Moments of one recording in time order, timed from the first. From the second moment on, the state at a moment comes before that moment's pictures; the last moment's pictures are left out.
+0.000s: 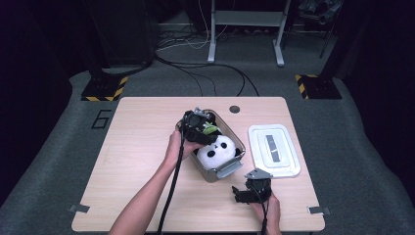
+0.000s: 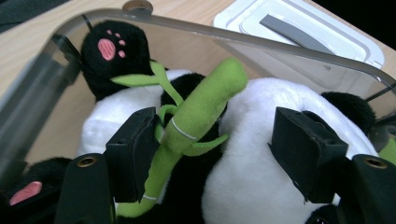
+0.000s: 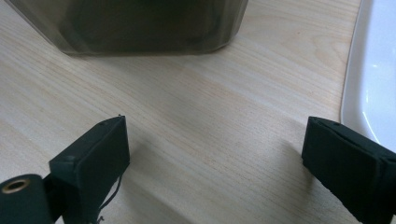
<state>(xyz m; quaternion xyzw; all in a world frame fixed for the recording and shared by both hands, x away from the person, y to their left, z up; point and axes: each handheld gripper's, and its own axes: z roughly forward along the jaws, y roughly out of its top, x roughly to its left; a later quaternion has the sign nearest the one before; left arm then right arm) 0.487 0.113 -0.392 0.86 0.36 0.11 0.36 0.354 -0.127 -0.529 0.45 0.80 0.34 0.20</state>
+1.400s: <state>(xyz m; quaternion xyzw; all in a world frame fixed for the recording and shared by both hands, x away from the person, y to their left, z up) 0.419 0.206 -0.397 0.81 0.38 0.16 0.41 0.354 -0.128 -0.529 0.45 0.80 0.34 0.20</state>
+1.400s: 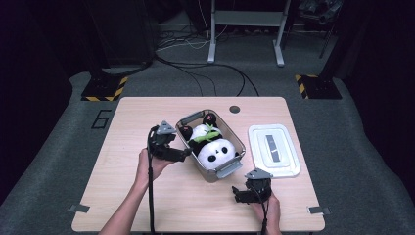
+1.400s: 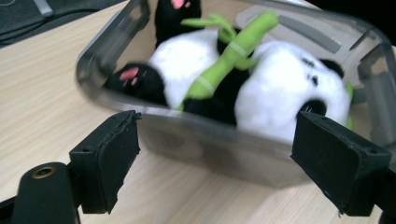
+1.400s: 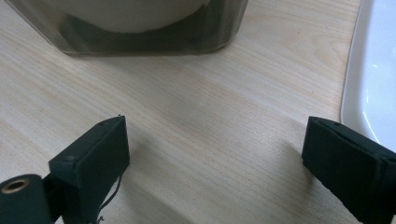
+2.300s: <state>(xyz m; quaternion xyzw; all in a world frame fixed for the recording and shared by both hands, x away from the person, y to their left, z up) 0.384 0.306 -0.493 0.77 0.49 0.20 0.36 0.355 -0.127 -0.529 0.45 0.80 0.34 0.20</state>
